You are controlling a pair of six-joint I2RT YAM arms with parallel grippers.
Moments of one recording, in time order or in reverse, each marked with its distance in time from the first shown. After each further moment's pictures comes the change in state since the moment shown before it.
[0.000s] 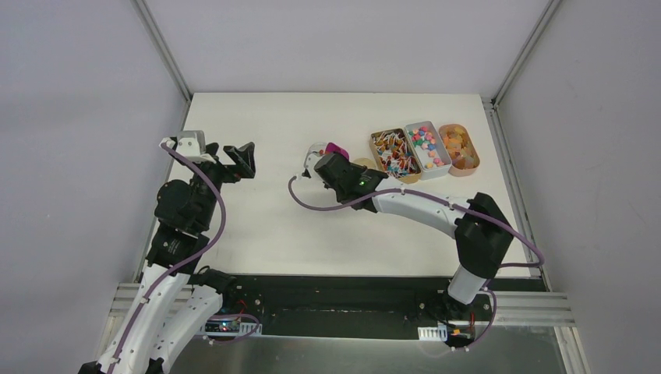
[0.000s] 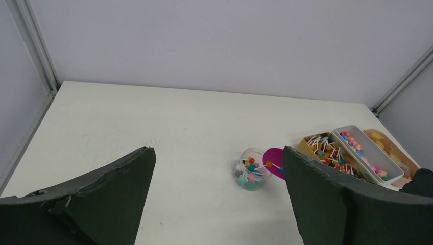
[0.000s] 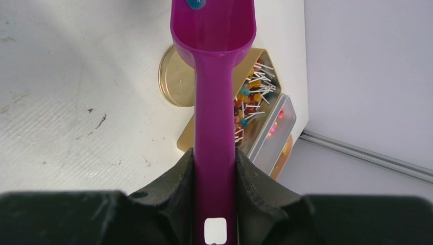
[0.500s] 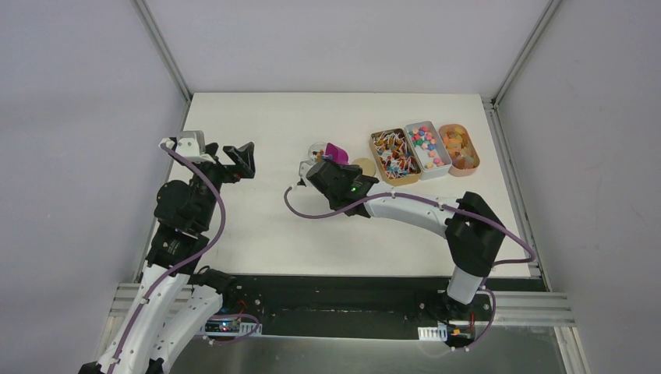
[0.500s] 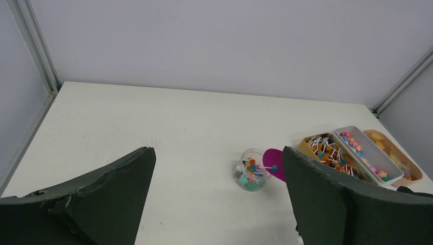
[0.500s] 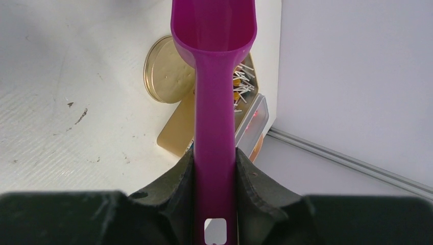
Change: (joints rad) left arm 0.000 -0.004 0.000 0.000 -0.003 0.001; right arm 0.050 0.040 0.000 0.023 0.116 -0.114
